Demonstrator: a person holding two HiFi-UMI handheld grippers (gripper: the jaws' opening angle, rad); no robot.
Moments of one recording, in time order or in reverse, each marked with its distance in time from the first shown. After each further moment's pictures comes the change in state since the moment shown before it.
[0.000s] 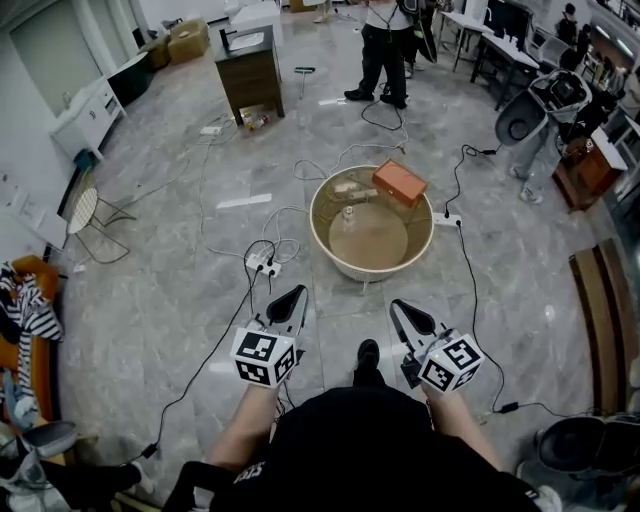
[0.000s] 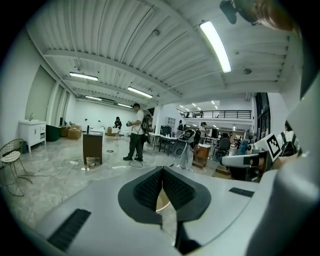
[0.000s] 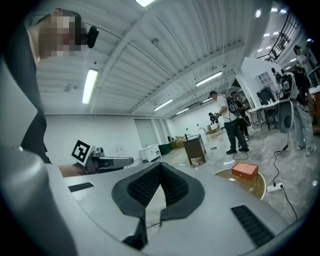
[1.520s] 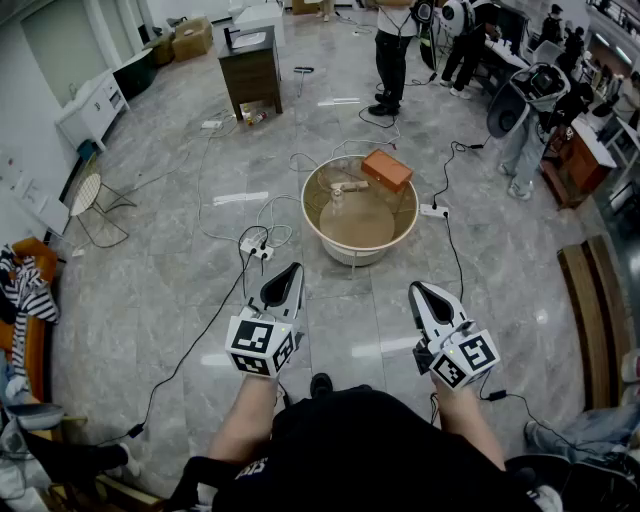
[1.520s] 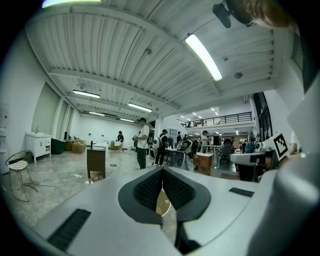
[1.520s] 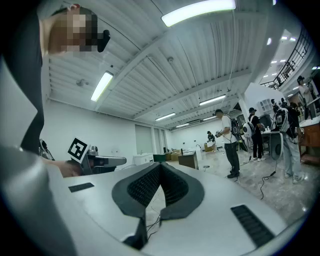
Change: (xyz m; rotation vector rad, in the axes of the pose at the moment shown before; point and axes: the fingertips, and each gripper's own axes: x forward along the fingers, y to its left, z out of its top) left arm -0.090 -0.111 0.032 0.054 -0.154 0.067; right arm -0.153 0.048 0.039 -0.174 -0.124 -0.056
